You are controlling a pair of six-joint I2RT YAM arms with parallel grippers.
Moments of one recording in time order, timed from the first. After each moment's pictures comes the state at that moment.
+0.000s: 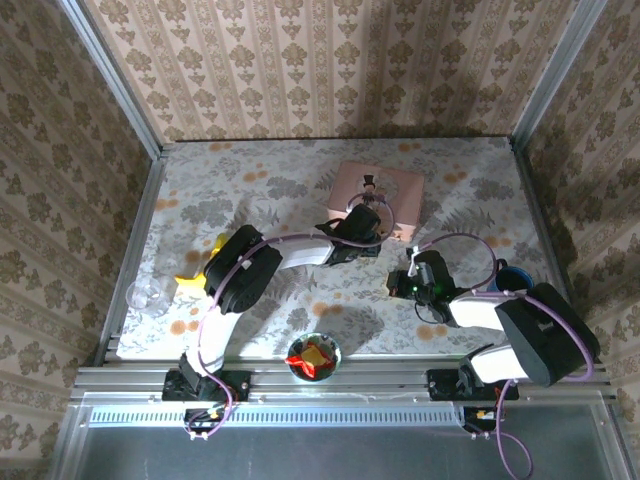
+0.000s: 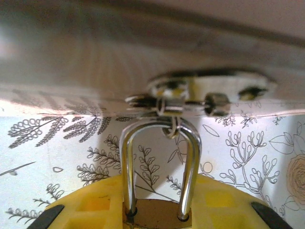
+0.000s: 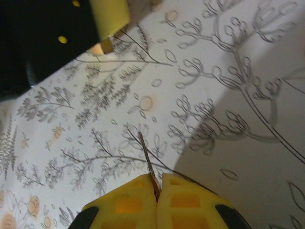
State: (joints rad) left arm -0.91 2.15 1.43 -0.12 -0.02 -0.67; right arm 0.40 1.40 0.28 0.41 -0.18 0.64
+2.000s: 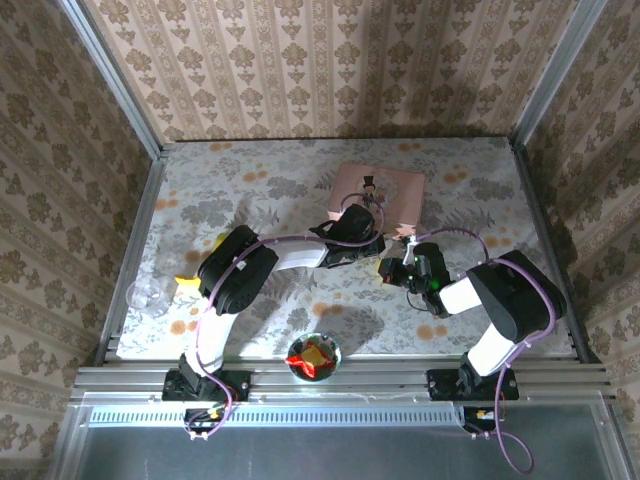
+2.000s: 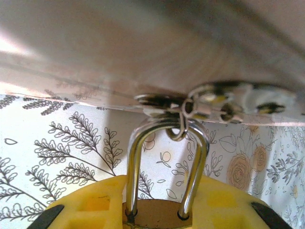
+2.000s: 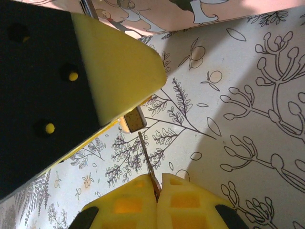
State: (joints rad) left arm -0.90 2.11 1.34 0.02 0.11 -0.90; right arm 0.34 1.65 0.33 0.75 -0.30 0.69
